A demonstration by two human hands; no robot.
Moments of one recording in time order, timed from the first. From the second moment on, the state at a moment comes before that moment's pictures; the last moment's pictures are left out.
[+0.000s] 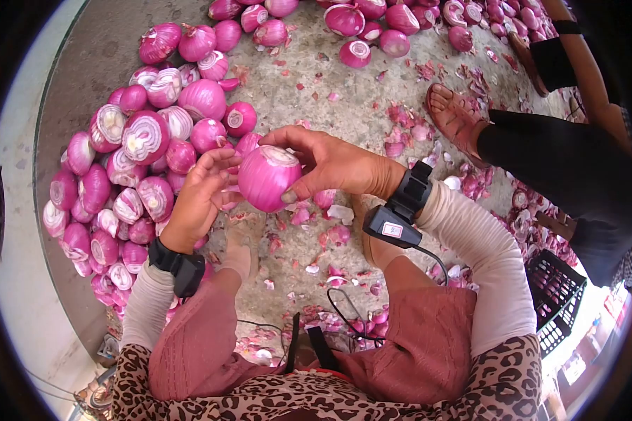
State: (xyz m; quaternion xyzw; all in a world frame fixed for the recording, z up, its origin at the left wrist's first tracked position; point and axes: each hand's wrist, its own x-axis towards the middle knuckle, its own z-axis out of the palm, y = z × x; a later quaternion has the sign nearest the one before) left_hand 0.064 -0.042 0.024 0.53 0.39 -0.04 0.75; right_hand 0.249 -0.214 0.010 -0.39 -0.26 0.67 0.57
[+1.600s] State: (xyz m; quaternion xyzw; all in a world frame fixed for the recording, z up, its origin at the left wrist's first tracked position) left_hand 0.058 -0.039 0.044 0.51 0.21 -0.17 0.82; right_hand 0.233 -0.216 -0.009 -0.52 -0.32 0.59 0.54
